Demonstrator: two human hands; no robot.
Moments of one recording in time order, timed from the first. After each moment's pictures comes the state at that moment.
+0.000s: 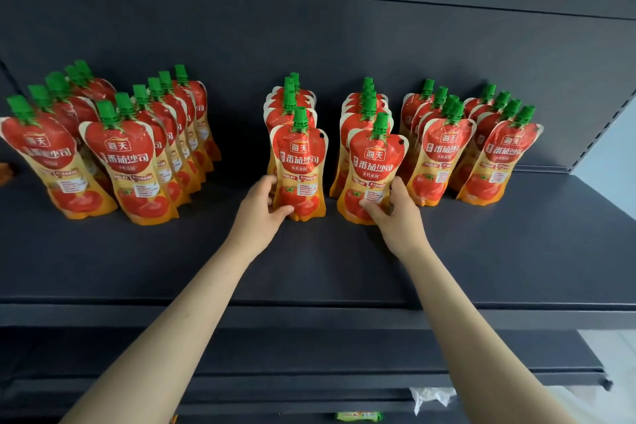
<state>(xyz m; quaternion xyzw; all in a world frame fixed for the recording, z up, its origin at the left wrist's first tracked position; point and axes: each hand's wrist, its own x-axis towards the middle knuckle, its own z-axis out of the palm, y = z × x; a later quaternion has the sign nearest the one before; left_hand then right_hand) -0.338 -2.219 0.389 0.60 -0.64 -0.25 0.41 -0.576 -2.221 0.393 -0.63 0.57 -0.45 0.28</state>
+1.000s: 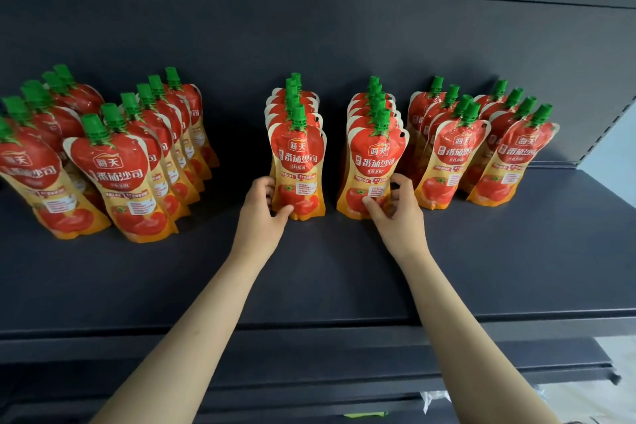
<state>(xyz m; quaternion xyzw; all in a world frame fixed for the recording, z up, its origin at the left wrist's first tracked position) -0.331 -2.246 0.376 0.60 -0.60 -0.23 0.47 -0.559 -2.242 0.382 -0.60 0.61 -0.48 0.21</state>
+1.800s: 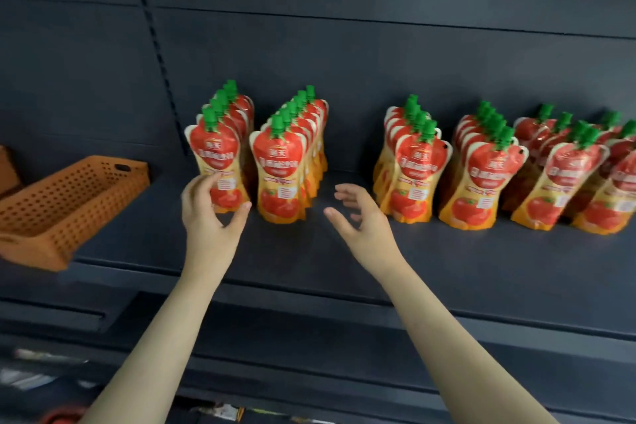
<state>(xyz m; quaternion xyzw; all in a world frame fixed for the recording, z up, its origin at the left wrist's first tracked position) -0.108 -2.131 0.394 0.62 -0.53 -0.05 0.58 -0.346 -2.177 0.406 -0.72 0.43 -0.44 0.31</state>
